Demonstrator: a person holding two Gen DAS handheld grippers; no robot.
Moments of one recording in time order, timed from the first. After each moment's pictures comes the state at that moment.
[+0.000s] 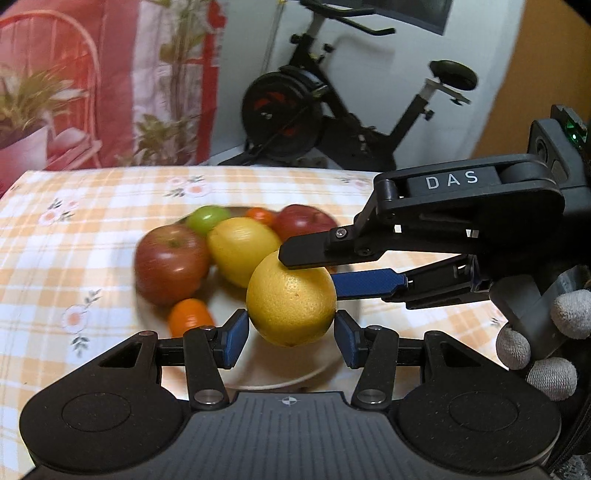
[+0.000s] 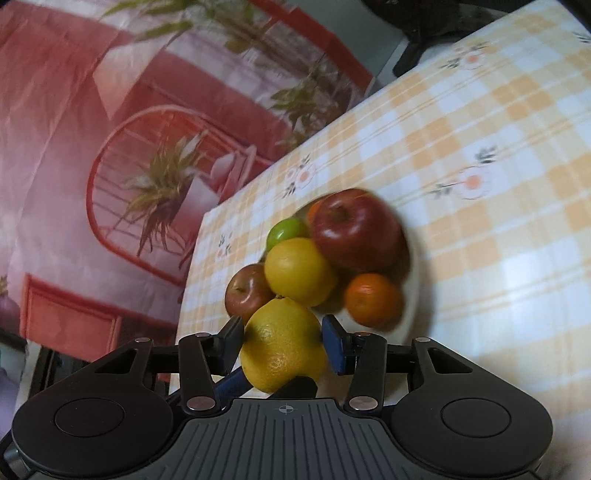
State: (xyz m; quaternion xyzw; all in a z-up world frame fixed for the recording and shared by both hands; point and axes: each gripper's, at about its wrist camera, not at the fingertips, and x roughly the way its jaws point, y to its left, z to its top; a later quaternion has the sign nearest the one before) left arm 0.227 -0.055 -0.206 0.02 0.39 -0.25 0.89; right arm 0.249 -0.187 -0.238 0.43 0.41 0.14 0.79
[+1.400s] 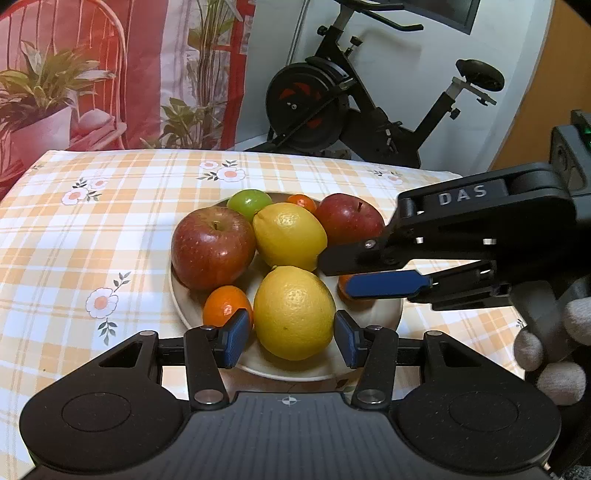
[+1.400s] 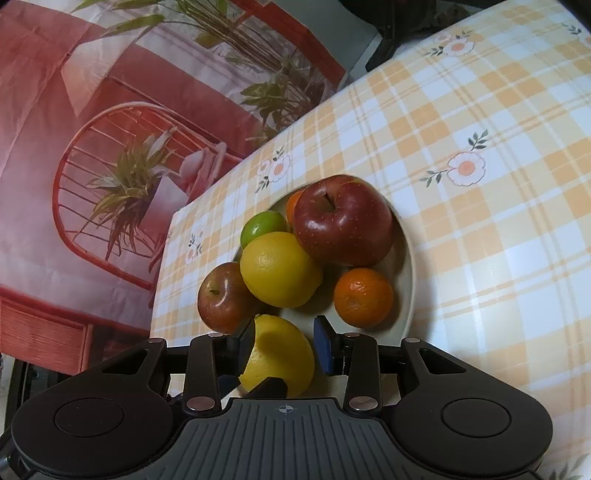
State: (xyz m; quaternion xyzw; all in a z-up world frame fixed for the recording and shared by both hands) left arm 0.229 -0.038 -0.211 0.01 0.40 -0.21 0.89; right arm 0.256 -0.173 -0.247 0.42 0.43 0.10 0.79
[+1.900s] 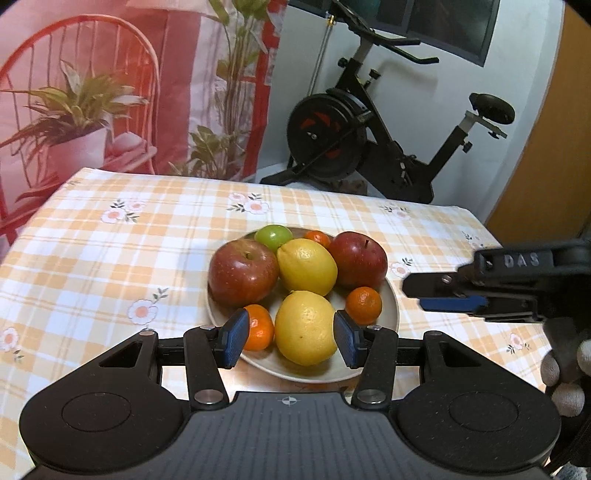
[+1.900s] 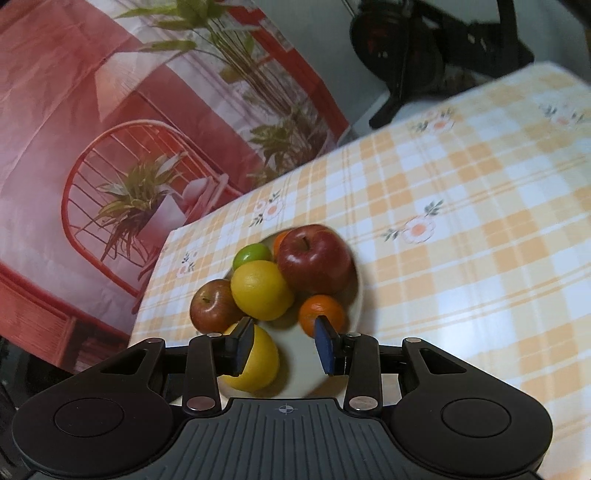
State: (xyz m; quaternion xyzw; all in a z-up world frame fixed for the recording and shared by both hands) left arm 0.202 -0.021 -0.176 -0.01 0.37 -0.18 0.91; right arm 0.206 -0.196 -0.214 0.34 0.38 0.07 0.86
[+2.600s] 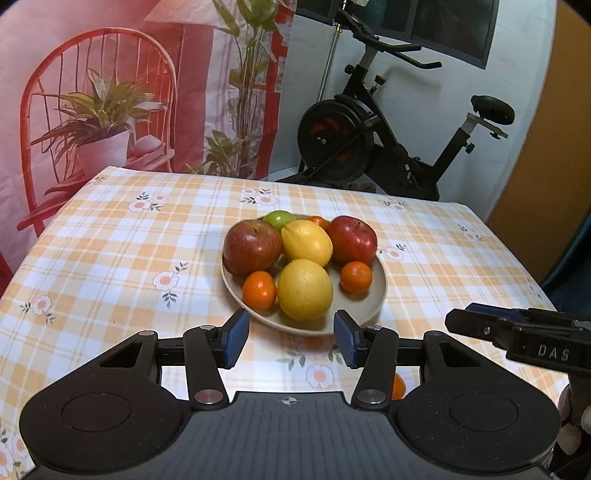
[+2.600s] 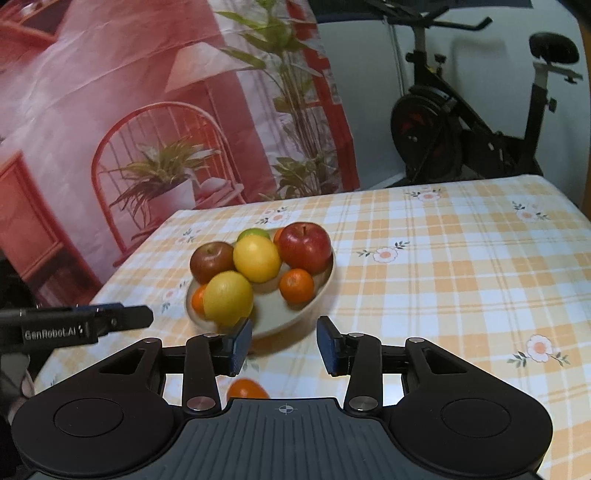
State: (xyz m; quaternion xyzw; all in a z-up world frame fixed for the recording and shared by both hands) left arm 0.150 -0.014 -0.166 0.00 0.36 -0.16 0.92; right arm 0.099 -0.170 -0.199 0.17 0.31 0.08 0.93
